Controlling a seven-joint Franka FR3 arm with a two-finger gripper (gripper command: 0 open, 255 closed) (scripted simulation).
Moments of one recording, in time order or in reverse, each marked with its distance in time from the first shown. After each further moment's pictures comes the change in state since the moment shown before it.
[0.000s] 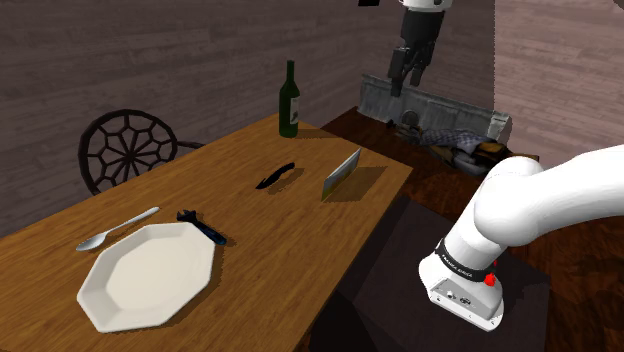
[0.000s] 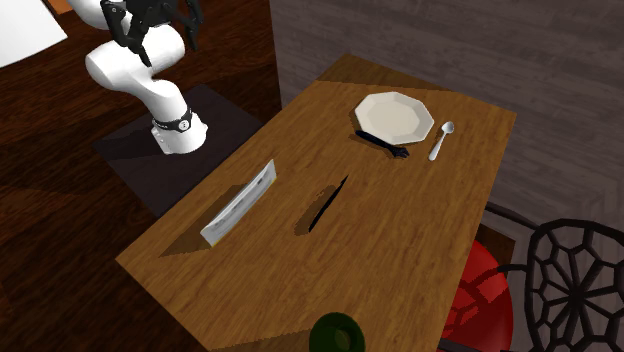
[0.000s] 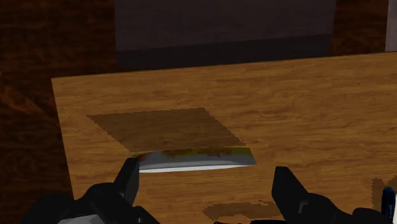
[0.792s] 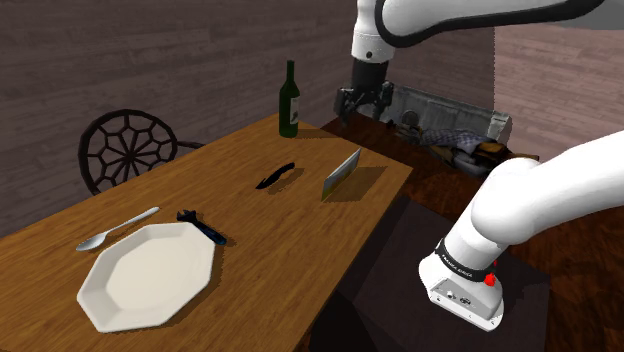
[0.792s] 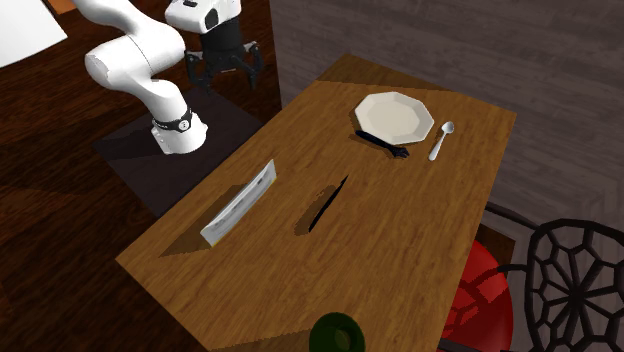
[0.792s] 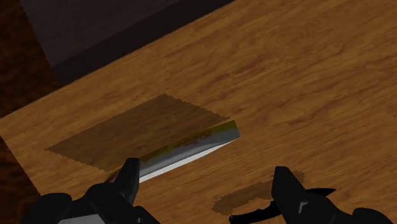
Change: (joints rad) arm -0.058 0.145 0.184 -0.143 0.118 0.302 0.455
